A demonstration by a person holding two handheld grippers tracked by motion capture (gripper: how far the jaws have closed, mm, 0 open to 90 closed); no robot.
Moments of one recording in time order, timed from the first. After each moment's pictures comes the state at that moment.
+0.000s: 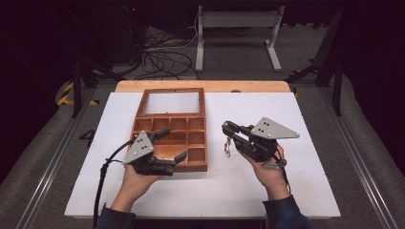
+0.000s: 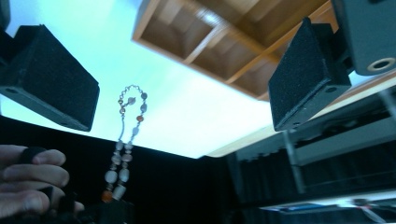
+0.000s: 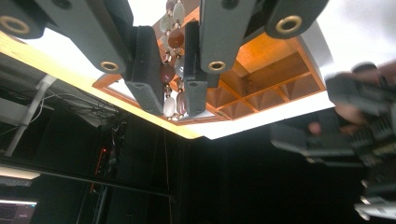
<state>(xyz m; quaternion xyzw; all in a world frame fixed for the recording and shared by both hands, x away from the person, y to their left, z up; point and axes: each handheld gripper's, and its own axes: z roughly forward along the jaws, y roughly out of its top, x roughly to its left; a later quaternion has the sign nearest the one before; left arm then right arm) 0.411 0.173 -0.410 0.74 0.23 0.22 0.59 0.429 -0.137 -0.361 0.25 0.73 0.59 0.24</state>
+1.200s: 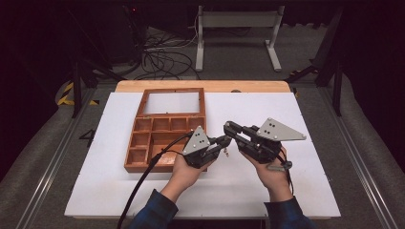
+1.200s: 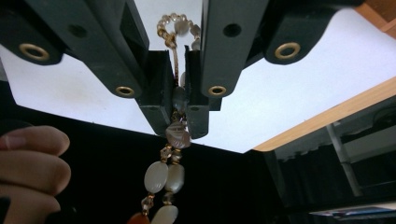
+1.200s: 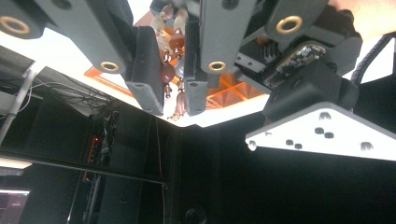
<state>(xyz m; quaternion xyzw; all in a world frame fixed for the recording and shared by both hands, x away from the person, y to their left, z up) 0.443 0.069 -0.421 0.75 0.20 0.18 0.60 0.423 -0.143 -0.357 0.24 0.72 0.61 0.23</state>
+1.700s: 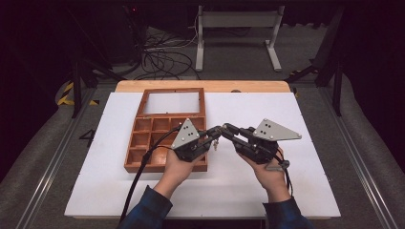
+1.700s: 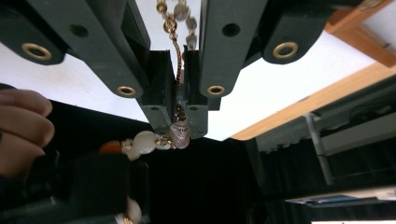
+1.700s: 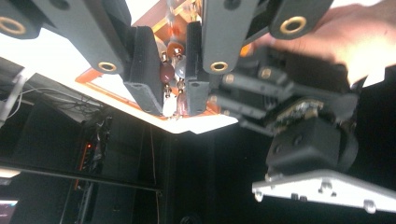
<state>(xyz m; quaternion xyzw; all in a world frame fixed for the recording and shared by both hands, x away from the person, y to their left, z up) 0.448 0.093 -0.403 0.73 0.21 0.21 0.61 0.426 -0.138 -0.364 0.24 0.73 0.61 0.21</state>
